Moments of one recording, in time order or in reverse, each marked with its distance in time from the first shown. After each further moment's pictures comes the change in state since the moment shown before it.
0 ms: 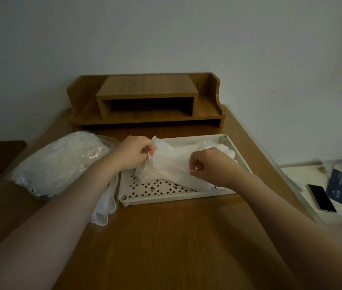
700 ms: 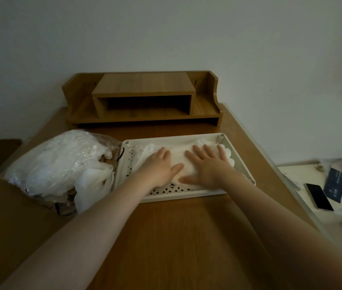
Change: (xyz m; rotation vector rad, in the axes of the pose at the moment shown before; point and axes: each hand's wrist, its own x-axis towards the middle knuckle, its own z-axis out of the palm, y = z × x) left_hand 0.016 0.037 0.072 0.294 -0.268 -0.203; right_hand 0.015 0.029 0.035 -0.291 -0.210 0.169
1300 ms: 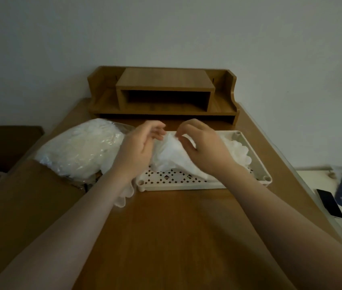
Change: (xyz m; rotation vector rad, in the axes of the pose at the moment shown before) left_hand -0.084 -0.051 -0.032 -0.580 0.795 0.283; right_hand -0.033 -0.077 -0.060 0.456 0.662 -0.313
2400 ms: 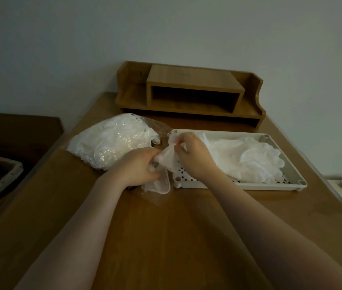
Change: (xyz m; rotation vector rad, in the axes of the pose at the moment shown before) left_hand -0.028 -0.078 -0.049 0.292 -0.517 -0.237; right_hand 0.028 -0.060 0.076 0.284 -0.123 0.352
